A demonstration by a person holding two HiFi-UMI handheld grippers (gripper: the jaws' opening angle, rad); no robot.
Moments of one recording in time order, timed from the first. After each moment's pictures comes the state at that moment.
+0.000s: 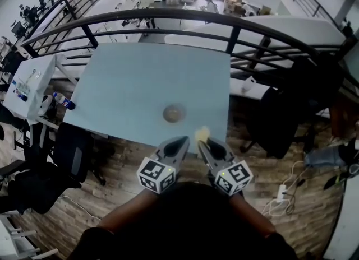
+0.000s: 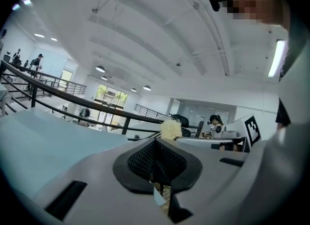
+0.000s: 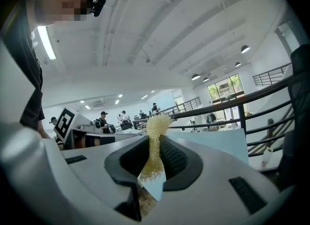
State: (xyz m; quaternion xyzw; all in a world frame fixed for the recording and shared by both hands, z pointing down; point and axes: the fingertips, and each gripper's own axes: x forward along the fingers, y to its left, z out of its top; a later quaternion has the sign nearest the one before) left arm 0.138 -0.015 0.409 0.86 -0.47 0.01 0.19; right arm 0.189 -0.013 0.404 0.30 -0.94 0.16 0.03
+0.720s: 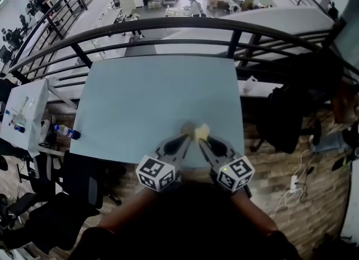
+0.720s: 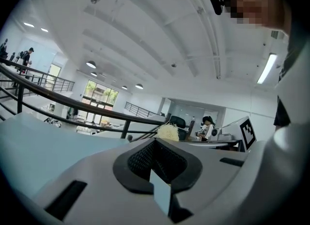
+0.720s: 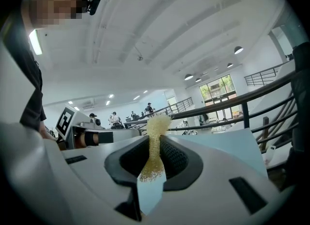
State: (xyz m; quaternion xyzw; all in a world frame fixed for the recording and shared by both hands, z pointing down) left arm 0.003 -0.114 0.409 0.90 -0.40 0.01 0.19; right arm 0.053 -0.106 0.412 0.35 -0.92 0.18 0.03
